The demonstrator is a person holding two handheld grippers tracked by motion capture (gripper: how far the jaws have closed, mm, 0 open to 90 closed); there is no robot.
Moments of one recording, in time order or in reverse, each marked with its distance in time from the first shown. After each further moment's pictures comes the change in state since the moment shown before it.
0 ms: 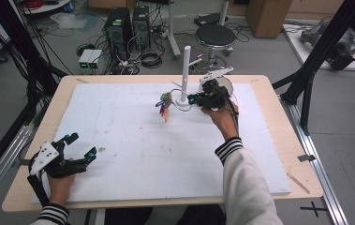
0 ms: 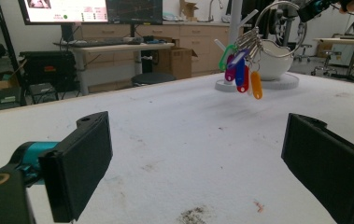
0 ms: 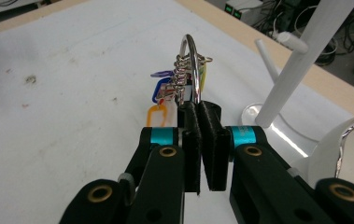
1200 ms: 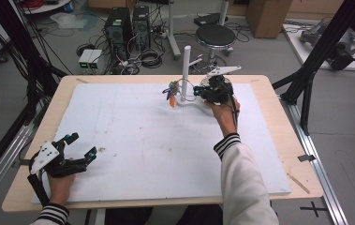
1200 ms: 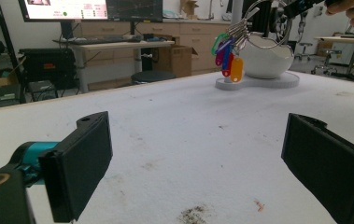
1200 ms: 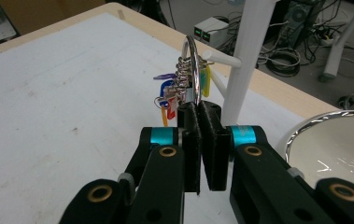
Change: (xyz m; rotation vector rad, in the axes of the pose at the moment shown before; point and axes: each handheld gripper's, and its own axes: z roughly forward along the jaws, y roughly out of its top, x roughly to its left) left arm 0.000 0.000 0.001 0.006 0.003 -0.007; right arm -0.027 -0.006 0.005 -0.096 -0.099 0.076
